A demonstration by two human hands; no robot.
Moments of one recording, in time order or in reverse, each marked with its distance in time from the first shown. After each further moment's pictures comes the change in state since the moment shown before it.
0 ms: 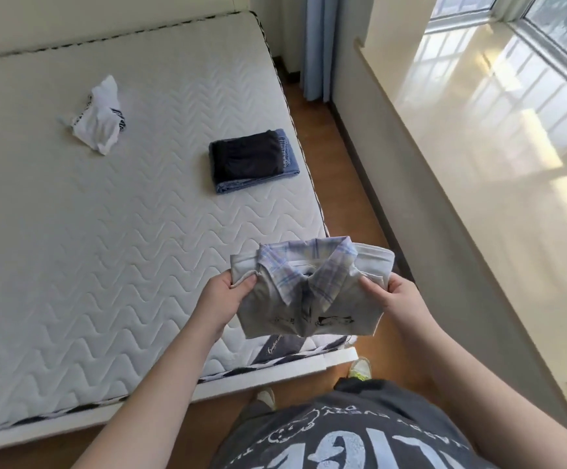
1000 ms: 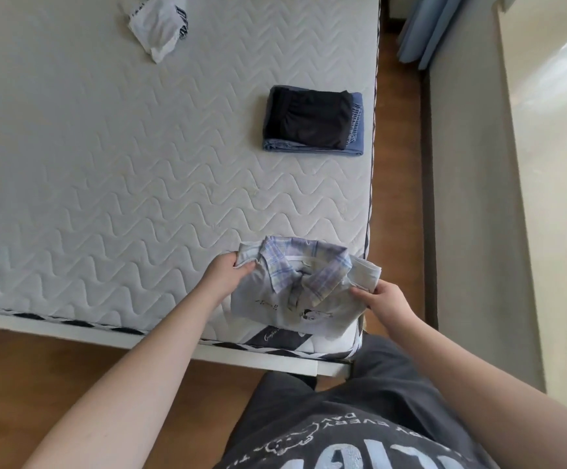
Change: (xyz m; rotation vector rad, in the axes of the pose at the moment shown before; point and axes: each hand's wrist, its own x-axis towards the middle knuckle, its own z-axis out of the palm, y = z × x) left_hand 0.095 -0.071 -0.038 0.235 0.178 -0.248; right_hand 0.157 0.044 0.044 -0.370 -0.235 0.262
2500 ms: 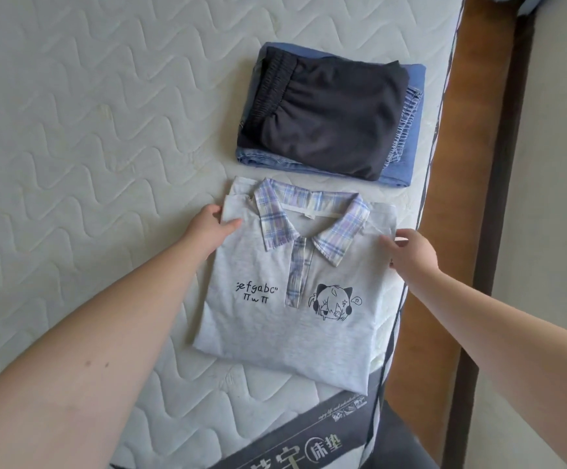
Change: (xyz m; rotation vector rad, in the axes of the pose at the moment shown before) left_hand 0.399 0.022 0.041 0.012 0.184 -0.232; right_hand 0.440 -0.066 -0.030 -0.476 0.137 0.049
